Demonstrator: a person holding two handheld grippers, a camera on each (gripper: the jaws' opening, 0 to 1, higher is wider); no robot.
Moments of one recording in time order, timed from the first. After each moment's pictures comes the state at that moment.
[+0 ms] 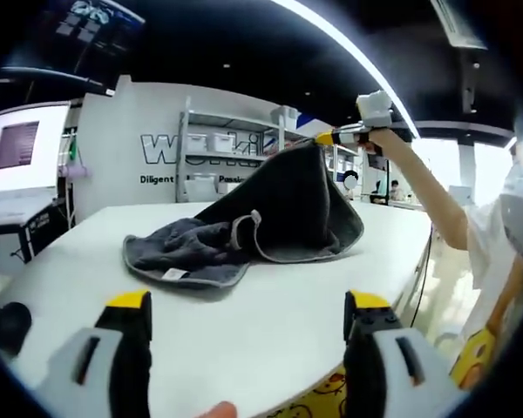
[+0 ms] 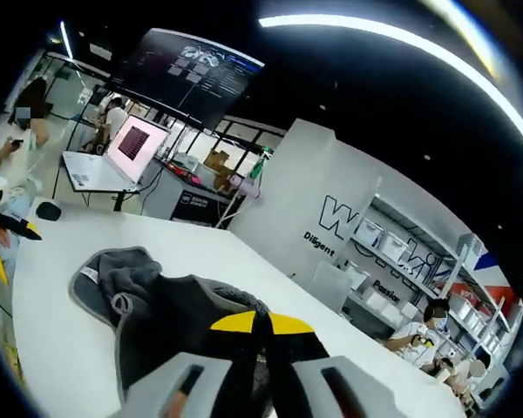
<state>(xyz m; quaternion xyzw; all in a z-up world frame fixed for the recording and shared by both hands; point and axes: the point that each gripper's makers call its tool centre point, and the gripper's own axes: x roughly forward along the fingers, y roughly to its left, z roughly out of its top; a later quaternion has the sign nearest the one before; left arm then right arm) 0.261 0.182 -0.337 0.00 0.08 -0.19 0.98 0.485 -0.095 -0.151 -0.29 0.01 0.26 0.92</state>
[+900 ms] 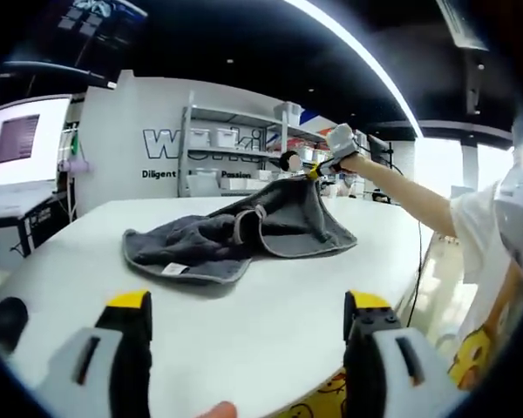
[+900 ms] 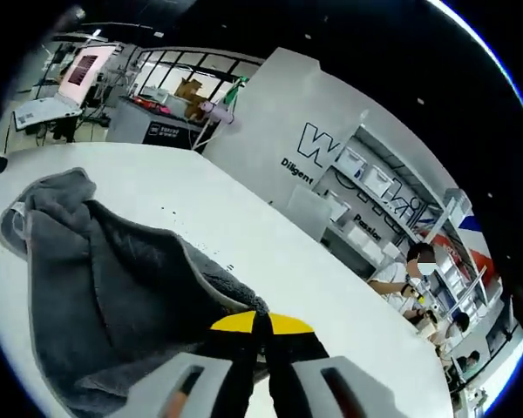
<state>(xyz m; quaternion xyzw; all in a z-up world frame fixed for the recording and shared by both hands) 0.264 0.187 -0.343 0.00 0.09 -0.18 0.98 0.613 -0.171 -0.256 -0.32 0.17 0.16 0.92</state>
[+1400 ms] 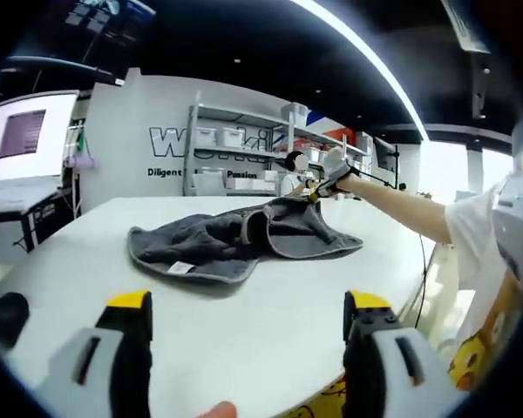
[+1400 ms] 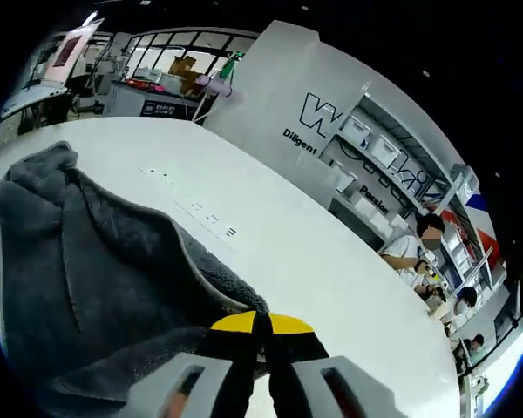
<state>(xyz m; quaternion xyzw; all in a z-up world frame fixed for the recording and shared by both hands) 0.268 0.192 -0.342 -0.01 0.09 -0.17 0.98 0.648 -0.187 -0.326 -0.31 0.24 0.15 0.91</state>
